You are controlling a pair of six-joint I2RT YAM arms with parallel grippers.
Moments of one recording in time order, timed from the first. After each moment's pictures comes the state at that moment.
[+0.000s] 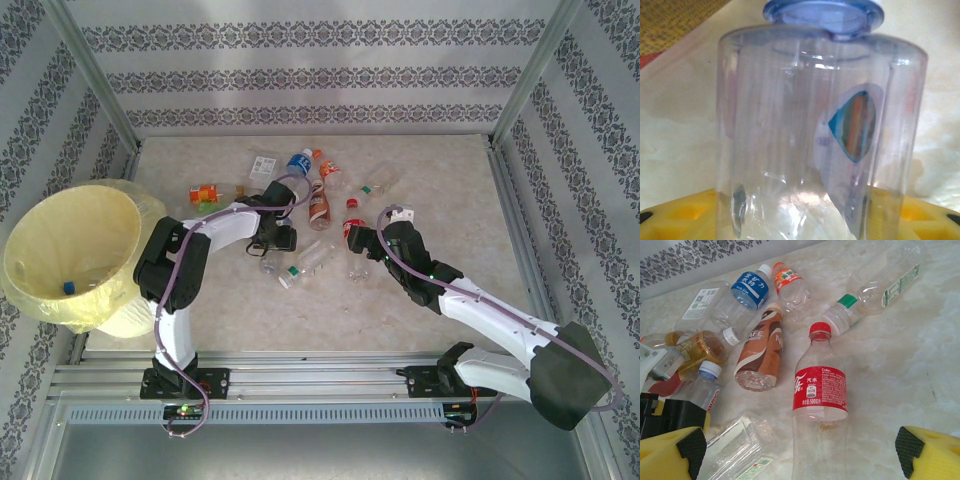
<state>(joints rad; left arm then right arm) -0.45 1.91 1.29 -0.62 0.00 -0.39 0.62 1.11 0.61 -0.03 0.25 0.60</state>
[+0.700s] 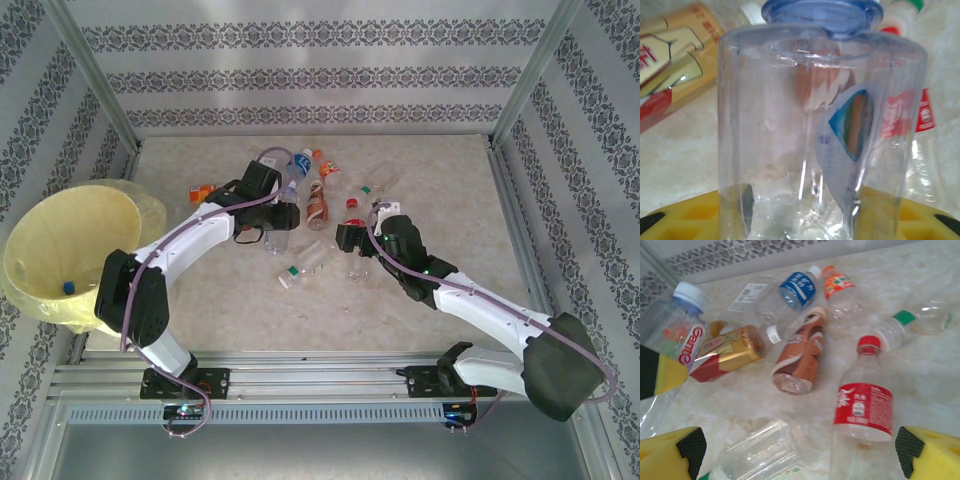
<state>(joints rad) -0.45 1.62 1.30 -0.61 0.12 -0.43 0.62 1.17 0.65 0.09 0.10 0.47</state>
